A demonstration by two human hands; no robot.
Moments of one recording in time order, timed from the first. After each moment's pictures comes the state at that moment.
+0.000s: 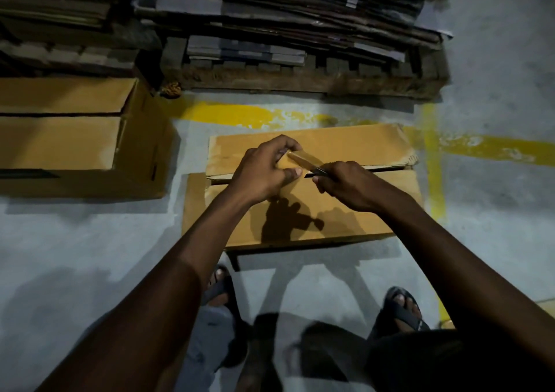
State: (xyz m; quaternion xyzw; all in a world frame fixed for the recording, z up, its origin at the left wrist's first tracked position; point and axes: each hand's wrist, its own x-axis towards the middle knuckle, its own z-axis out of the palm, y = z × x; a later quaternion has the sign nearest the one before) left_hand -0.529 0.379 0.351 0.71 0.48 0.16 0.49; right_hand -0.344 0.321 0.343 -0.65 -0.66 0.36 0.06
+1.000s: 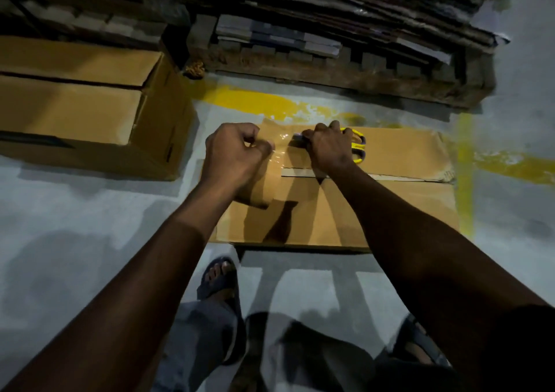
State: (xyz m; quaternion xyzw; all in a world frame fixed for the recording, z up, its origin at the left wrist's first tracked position) left_hand -0.589 0.400 0.340 0.63 0.62 0.27 0.37; right_hand -0.381 0.456 0.196 -0.71 -0.70 0.03 -0.07
